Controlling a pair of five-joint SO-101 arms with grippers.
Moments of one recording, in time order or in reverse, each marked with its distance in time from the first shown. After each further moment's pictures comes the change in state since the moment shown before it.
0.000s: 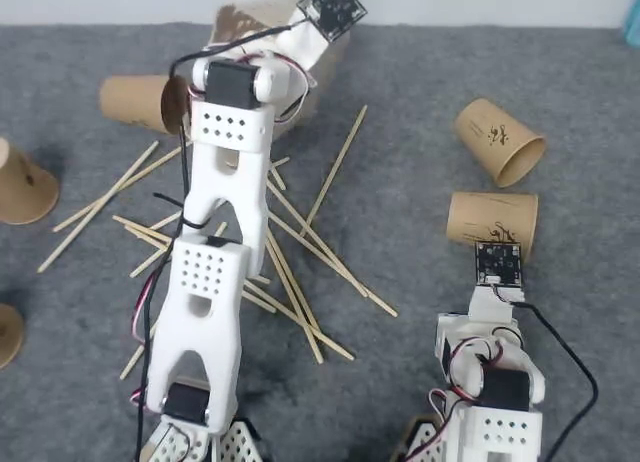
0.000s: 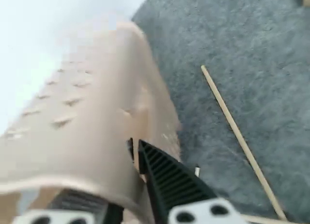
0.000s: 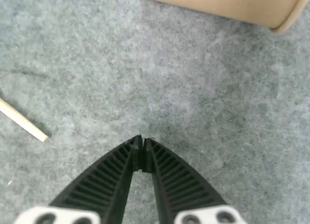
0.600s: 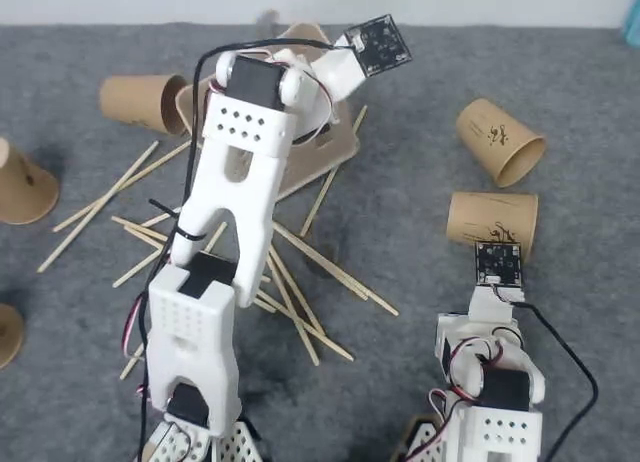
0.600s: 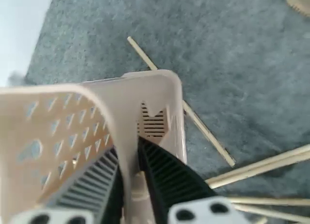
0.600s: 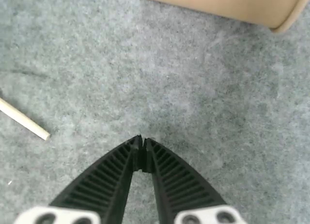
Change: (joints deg) left arm 5.8 -22.9 36.5 -0.2 -7.6; right arm 0.0 0.0 0.0 0.0 0.0
